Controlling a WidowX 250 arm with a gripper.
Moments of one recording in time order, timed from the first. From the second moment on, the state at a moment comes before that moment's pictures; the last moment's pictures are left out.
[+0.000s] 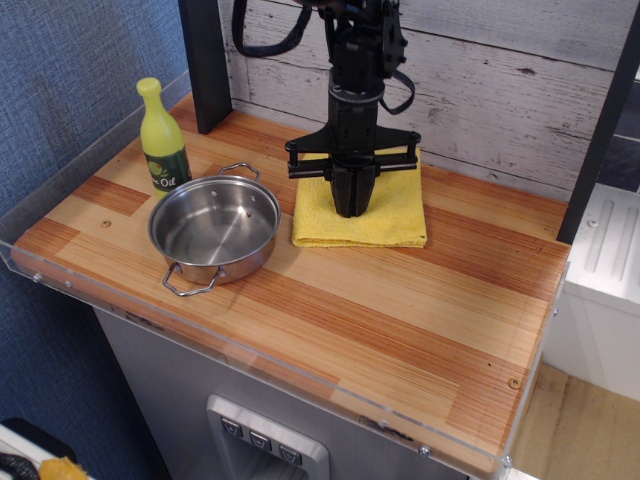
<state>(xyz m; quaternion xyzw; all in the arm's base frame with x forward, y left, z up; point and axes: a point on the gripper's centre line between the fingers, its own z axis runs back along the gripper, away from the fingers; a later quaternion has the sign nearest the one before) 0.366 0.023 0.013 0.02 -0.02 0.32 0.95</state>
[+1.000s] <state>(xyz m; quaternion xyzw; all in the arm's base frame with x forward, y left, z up) 0.290 -0.047 0.008 0.02 0.00 0.23 0.97</state>
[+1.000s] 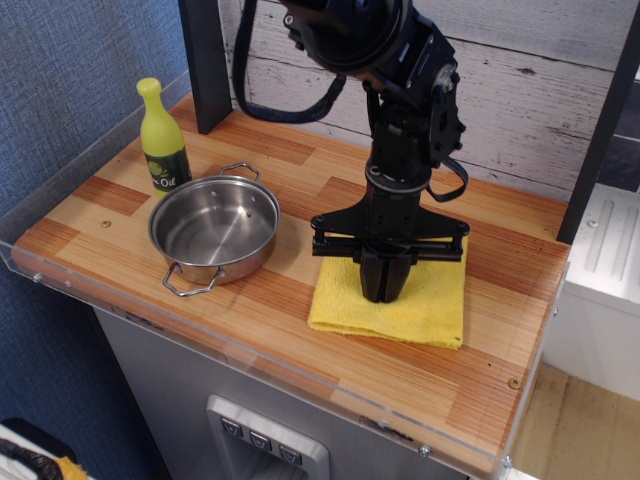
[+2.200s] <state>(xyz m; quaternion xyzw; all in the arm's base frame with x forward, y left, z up) 0.271 -0.063 0.012 0.02 0.01 0.16 0.99</state>
